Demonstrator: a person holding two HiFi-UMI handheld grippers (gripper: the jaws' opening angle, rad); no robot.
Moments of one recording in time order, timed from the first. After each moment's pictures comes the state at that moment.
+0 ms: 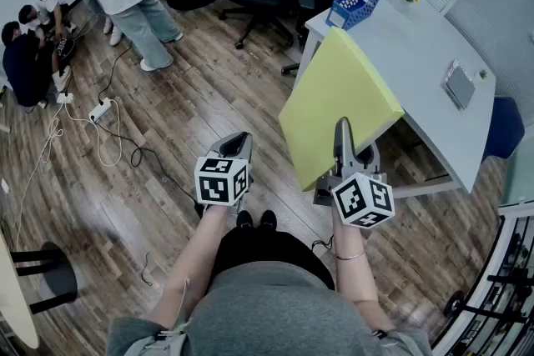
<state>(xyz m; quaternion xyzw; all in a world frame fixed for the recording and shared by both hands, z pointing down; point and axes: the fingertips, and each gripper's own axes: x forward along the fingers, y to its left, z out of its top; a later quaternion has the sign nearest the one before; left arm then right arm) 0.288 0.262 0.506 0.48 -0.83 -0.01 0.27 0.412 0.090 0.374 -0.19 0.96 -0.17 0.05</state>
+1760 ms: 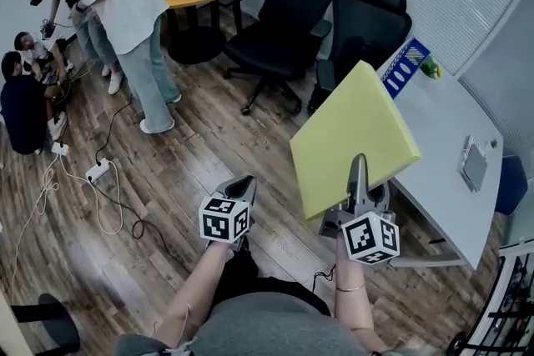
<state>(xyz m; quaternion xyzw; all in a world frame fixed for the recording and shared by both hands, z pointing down) 0.044 0.189 0.516 0.52 -0.81 -0.03 0.28 0.180 0.006 0.331 -0.24 0.95 -0.17 0.11</state>
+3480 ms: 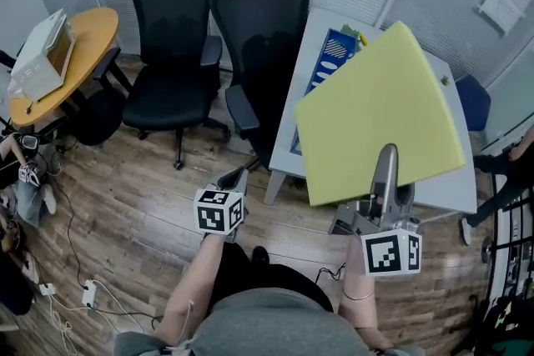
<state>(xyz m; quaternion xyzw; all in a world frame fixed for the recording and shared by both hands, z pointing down) -0.076 -0.114 0.506 0.70 -0.66 0.06 0.26 0.173 -0.162 0.220 -0.45 0.85 -0.09 0.27</state>
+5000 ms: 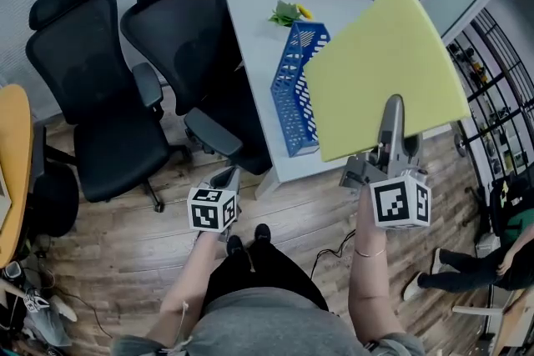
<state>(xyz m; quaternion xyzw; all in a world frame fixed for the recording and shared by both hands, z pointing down) -0.147 -0.209 0.536 0.83 -0.46 0.13 0.28 0.105 -0.215 0.186 -0.64 0.73 0.05 0.24</state>
